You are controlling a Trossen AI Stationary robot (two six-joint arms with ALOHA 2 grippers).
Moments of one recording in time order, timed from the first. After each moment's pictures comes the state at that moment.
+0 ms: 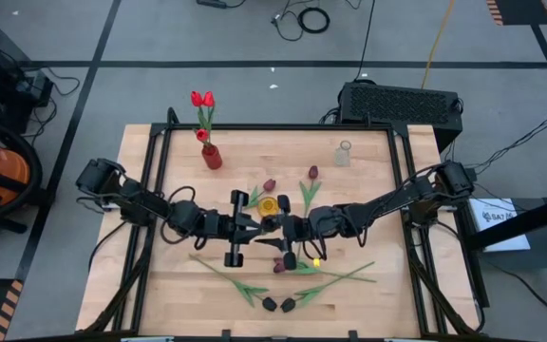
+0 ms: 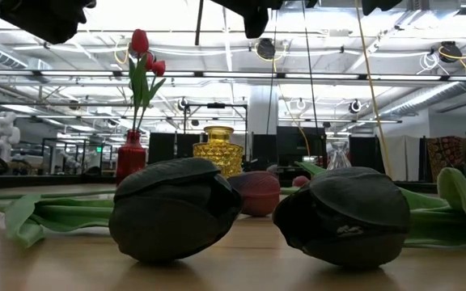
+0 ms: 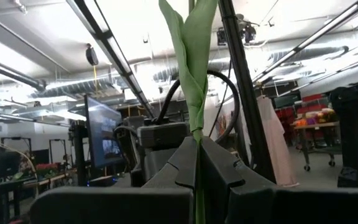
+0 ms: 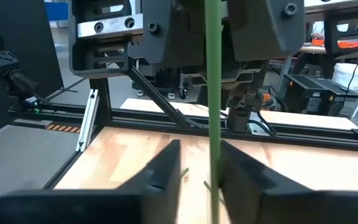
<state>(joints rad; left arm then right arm) -0.33 1.62 0.68 1.48 -0.11 0.29 0.26 1.71 1.03 0.59 0.15 0.01</state>
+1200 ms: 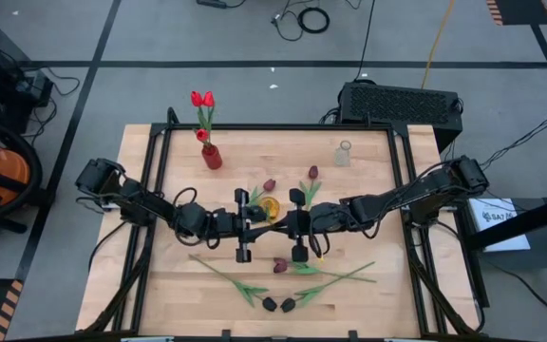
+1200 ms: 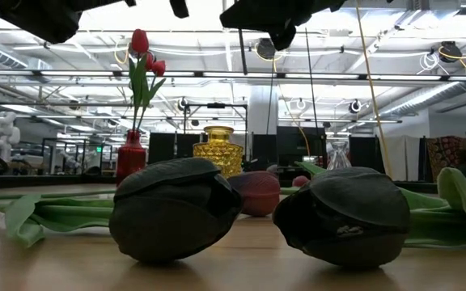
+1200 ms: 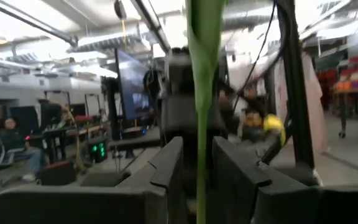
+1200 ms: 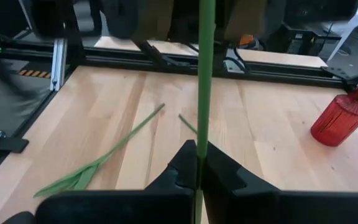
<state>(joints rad) -0.32 1.61 0.68 1.31 -0.29 0.27 0.25 1.58 1.03 0.18 0.22 0.05</state>
